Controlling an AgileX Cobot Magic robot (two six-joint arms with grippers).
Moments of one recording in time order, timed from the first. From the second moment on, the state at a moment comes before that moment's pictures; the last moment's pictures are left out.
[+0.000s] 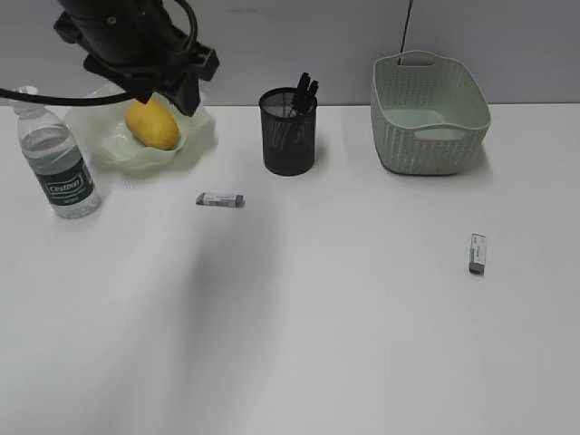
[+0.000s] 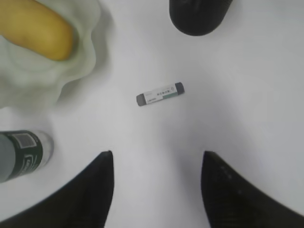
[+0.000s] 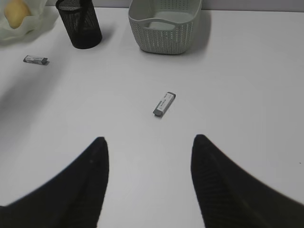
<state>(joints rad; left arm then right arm) -0.55 1.76 -1.57 0.15 0.99 -0.19 0.35 0.19 -0.50 -0.09 0.84 0.19</state>
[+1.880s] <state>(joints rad) -0.23 0.37 -0.54 -0.13 0.84 -0.04 0.35 1.23 -0.82 -0.11 0.83 0.24</state>
